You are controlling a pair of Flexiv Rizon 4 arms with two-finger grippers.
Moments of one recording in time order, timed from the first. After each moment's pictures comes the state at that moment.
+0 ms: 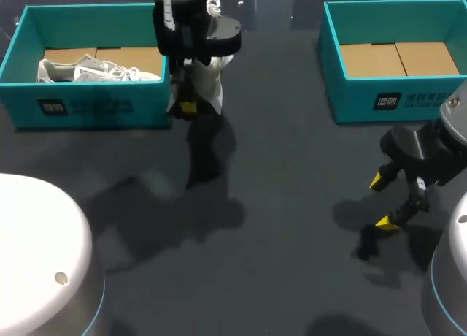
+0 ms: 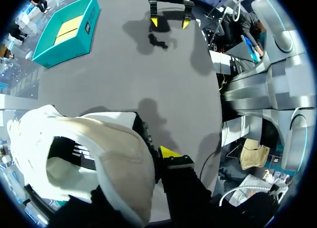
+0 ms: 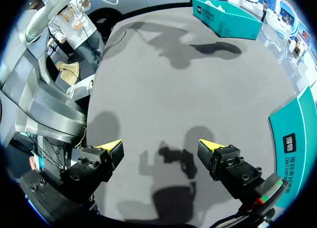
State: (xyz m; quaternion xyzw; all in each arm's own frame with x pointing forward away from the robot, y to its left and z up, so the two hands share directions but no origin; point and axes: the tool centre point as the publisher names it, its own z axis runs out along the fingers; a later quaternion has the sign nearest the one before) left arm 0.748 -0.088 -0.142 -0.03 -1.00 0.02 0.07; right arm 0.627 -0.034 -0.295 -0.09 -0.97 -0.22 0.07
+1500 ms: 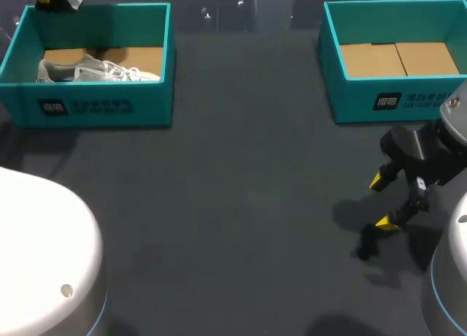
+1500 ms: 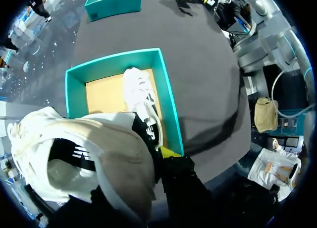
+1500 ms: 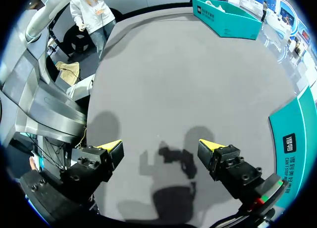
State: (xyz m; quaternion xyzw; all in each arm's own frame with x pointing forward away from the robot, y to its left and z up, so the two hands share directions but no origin) left arm 1.055 0.209 -0.144 -0.11 -0.99 0.02 0.06; right arm 0.627 -0.034 -0.295 -0.09 -0.97 -0.22 0.07
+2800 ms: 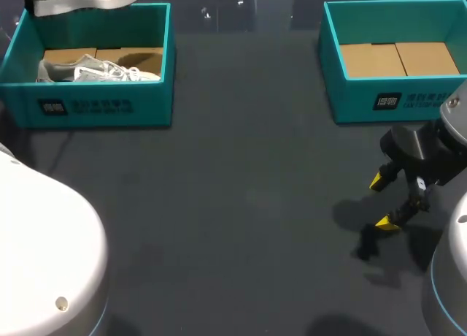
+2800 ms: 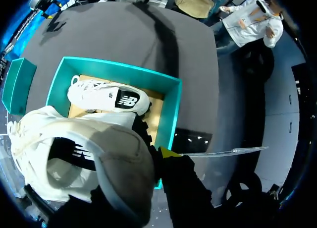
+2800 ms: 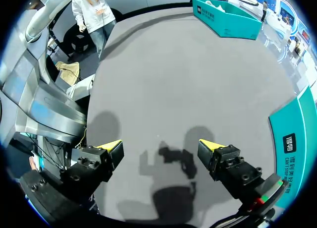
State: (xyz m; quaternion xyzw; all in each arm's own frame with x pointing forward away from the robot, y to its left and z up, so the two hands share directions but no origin) left arm 1.127 0.279 -0.169 -0.62 -0.78 -0.01 0.10; right arm 0.627 -0.034 -0.295 -0.09 -0.97 -0.22 0.07
